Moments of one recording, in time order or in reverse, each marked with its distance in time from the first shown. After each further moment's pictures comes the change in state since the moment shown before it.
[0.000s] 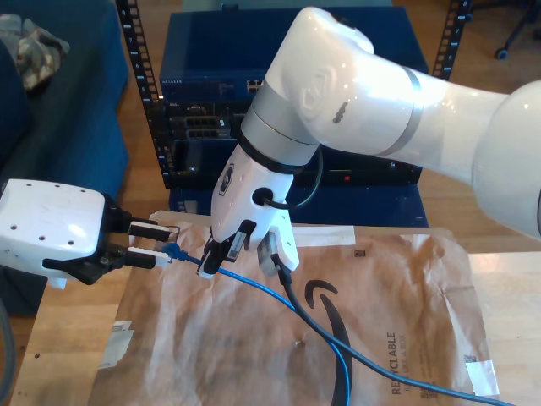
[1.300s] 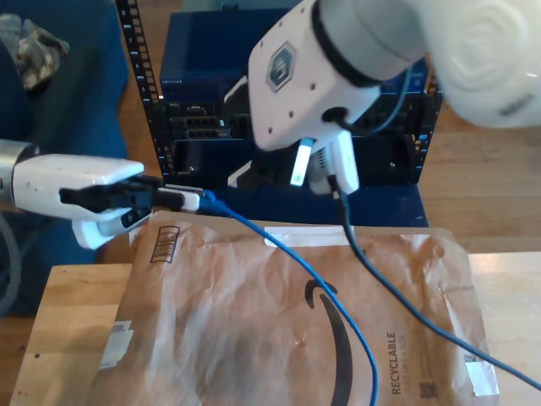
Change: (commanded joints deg) left arm -4.7 17.0 -11.6 -15.2 24.4 -25.8; right arm 0.0 -26.4 6.1 -9.0 -17.5 -7.6
